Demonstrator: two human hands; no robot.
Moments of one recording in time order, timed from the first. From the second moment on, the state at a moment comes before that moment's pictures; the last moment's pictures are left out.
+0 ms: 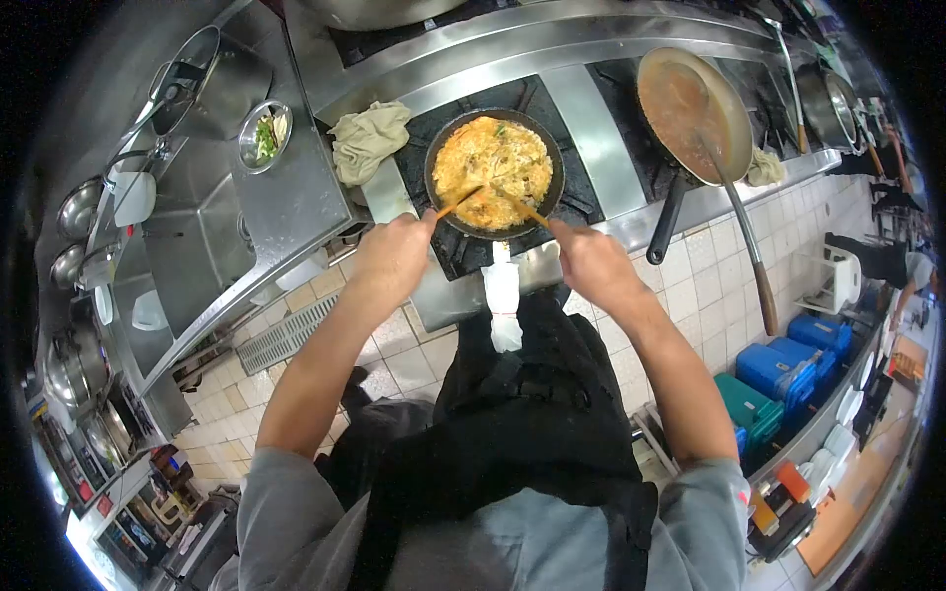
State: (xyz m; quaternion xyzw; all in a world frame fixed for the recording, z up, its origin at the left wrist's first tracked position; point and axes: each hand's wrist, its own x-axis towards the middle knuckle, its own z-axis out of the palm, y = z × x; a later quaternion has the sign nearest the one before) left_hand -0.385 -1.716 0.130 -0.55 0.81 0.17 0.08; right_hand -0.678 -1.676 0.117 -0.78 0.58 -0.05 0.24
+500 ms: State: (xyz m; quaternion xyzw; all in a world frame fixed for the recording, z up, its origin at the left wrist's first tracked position) left_hand -0.422 -1.735 0.132 -0.52 0.82 0.20 0.08; right_hand -0.690 -1.694 0.132 -0.77 0.60 -0.03 0.21
